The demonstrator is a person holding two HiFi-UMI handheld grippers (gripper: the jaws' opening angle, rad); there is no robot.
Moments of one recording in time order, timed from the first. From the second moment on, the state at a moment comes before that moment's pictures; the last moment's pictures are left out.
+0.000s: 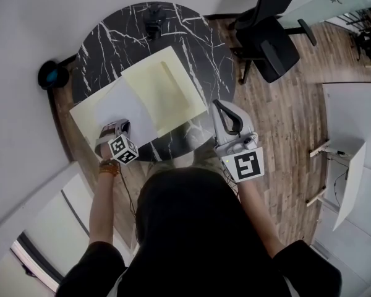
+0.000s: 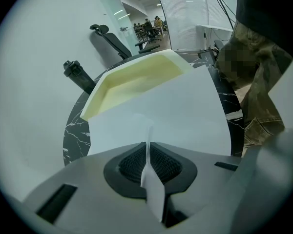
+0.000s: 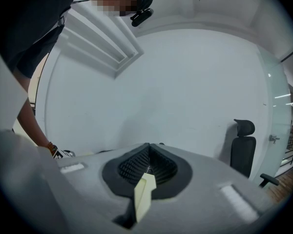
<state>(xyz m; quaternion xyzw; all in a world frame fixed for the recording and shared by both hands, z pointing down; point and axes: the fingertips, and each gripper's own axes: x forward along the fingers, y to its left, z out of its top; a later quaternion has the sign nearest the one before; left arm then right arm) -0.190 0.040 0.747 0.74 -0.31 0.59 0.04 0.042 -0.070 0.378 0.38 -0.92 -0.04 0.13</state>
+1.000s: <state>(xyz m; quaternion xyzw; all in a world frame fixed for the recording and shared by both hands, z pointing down) -0.205 0.019 0.776 0.70 -0.27 0.66 0.01 -0.020 -0.052 0.376 0.31 -0.94 -0.05 0.11</state>
